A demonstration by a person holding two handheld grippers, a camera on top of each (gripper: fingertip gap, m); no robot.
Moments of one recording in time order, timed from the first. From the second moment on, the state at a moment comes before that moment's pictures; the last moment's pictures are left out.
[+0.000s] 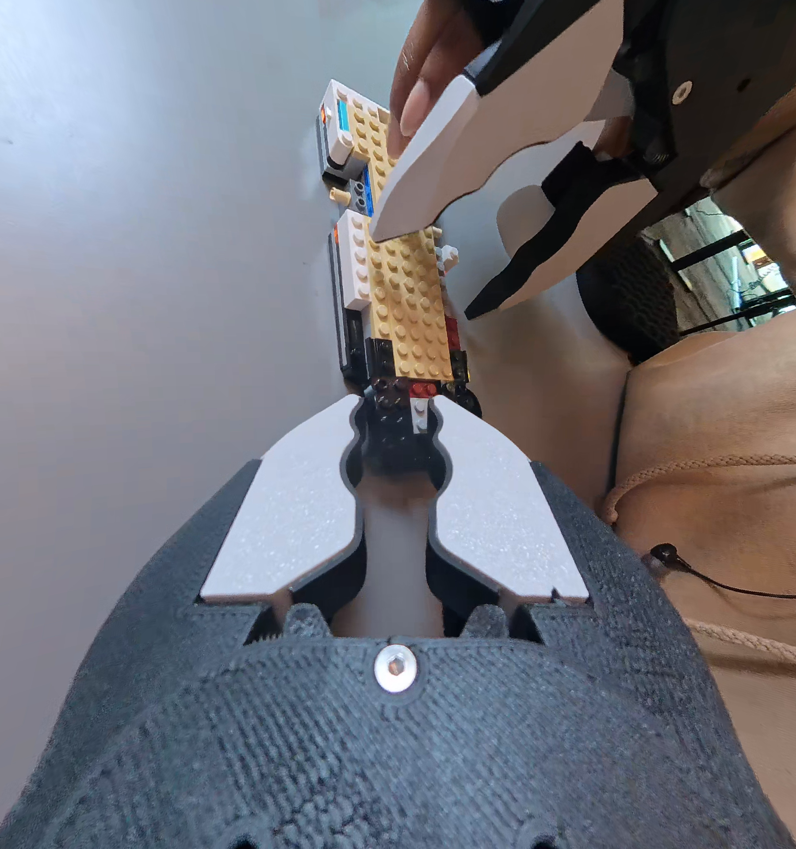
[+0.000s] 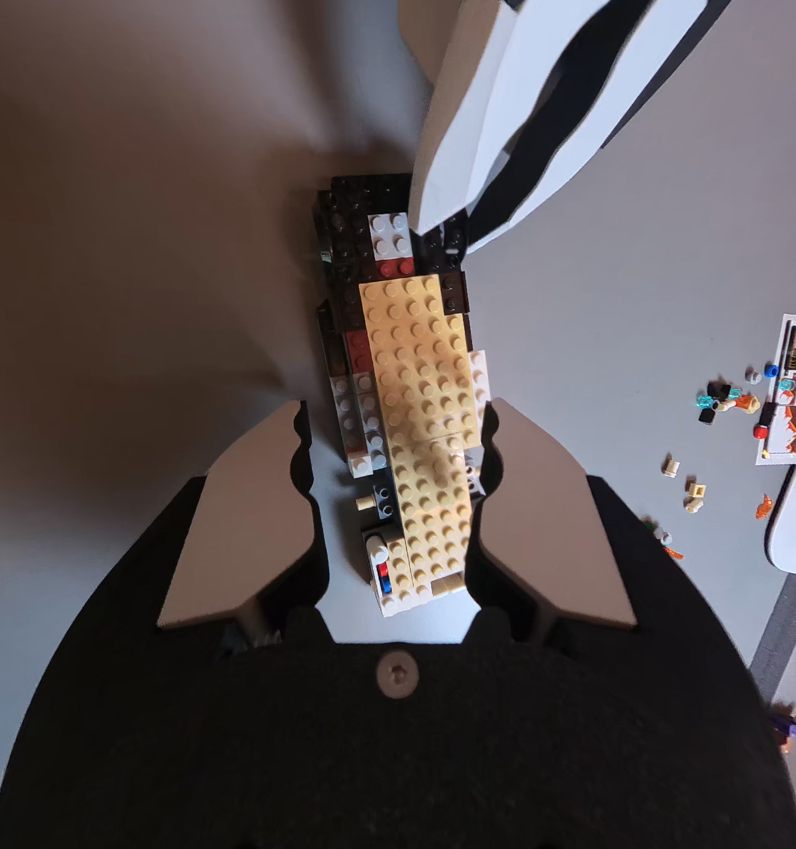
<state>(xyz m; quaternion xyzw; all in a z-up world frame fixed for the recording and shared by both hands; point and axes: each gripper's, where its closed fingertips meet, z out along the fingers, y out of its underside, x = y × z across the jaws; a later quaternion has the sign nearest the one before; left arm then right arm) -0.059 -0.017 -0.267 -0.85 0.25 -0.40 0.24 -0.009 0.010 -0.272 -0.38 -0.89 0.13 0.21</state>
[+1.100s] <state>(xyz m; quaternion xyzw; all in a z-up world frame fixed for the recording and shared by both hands) -0.048 -0.034 -0.266 -0.83 0.32 -0.36 0.28 -0.045 -0.031 -0.283 -0.28 -0.94 0.17 0.13</state>
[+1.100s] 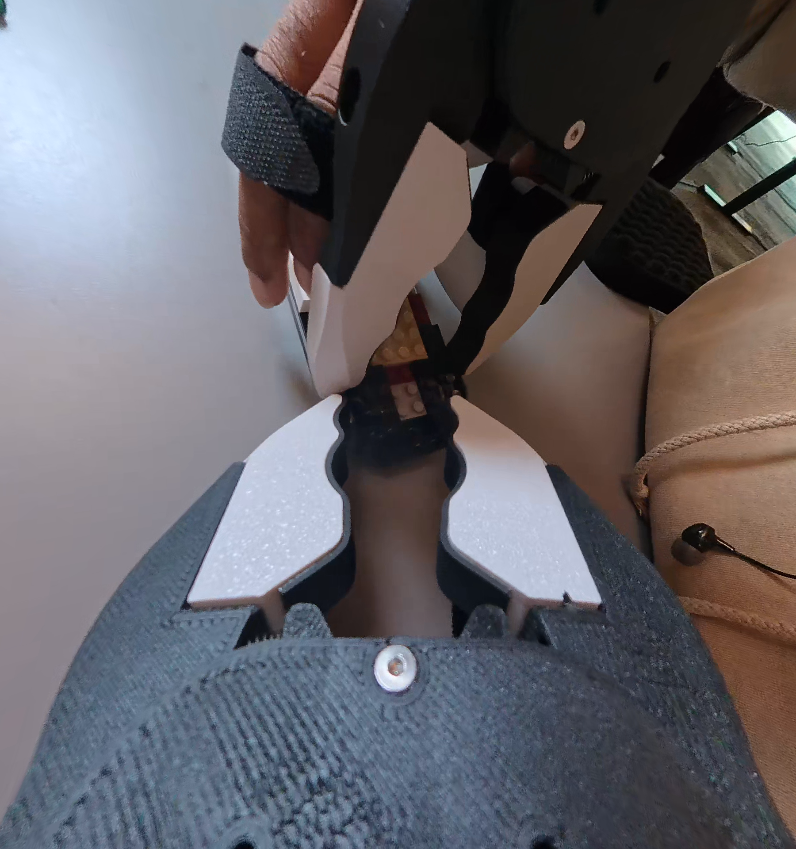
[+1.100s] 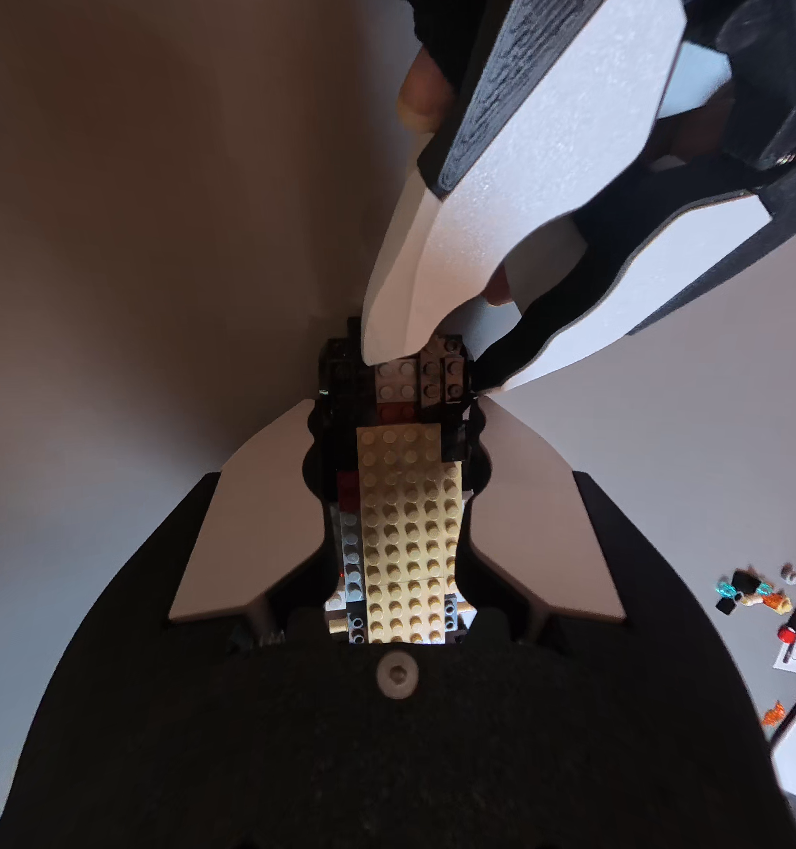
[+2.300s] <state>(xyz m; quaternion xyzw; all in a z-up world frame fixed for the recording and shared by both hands) -0.053 -0.028 -0.273 -0.67 0.60 0.01 0.44 -0.049 -0.024 -0.271 -0.38 -0.87 0.30 0.01</state>
